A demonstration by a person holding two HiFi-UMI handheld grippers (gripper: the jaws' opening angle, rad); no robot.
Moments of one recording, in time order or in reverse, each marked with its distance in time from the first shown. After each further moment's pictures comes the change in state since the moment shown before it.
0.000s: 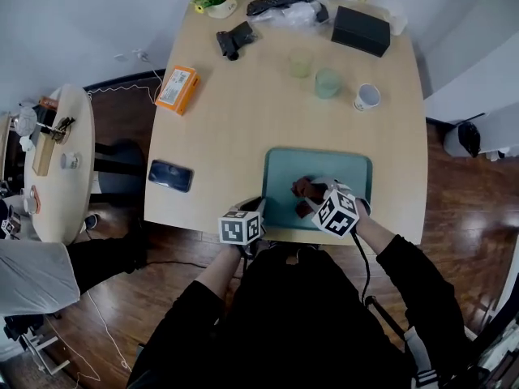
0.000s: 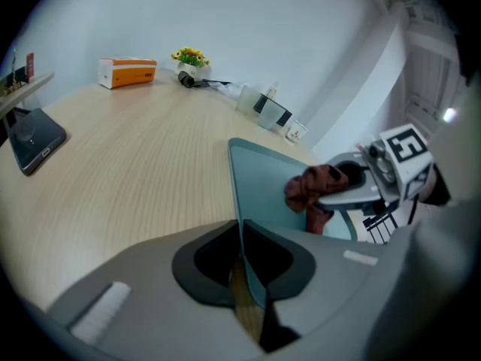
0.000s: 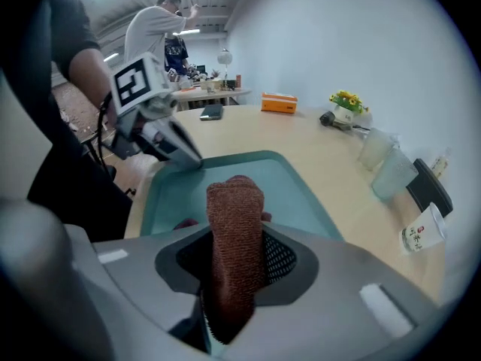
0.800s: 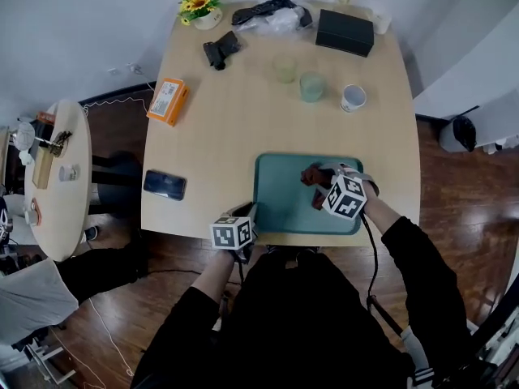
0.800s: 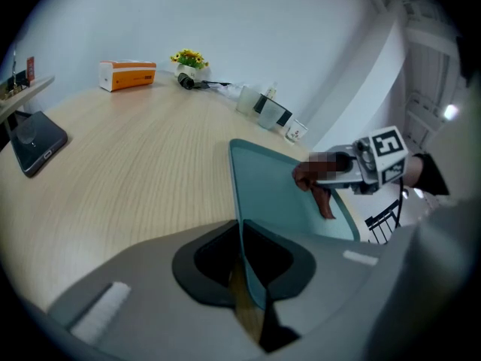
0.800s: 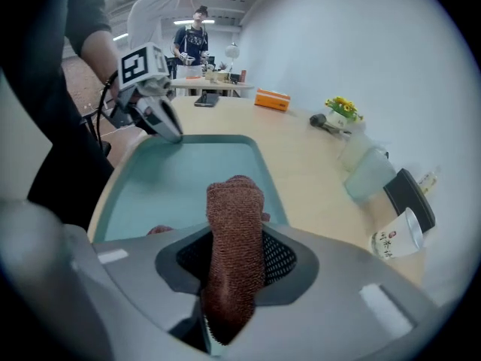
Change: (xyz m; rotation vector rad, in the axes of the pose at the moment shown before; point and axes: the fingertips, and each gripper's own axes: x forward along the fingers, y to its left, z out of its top) left arm 0.000 -0.002 0.000 0.012 -0.008 0.014; right arm -0.012 -0.065 -0.044 -0.112 0.038 -0.073
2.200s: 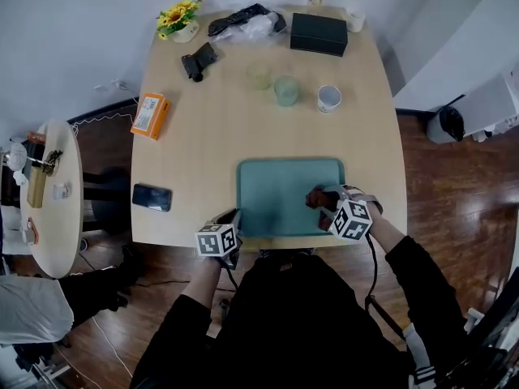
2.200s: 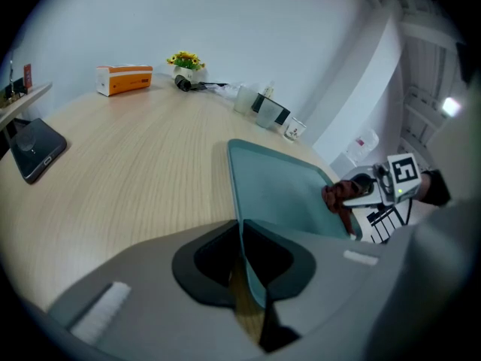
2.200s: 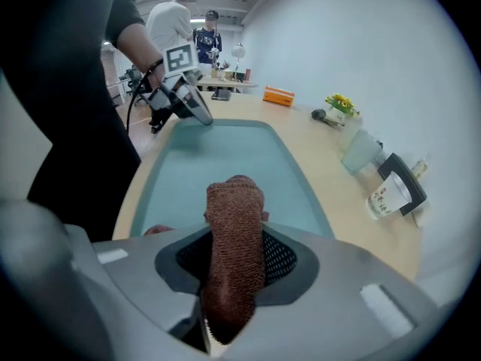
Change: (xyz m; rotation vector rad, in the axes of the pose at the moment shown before) left arm -0.001 0.001 0.000 0.031 -0.001 0.009; right arm -0.041 0.048 -0.067 0.000 0.007 0.006
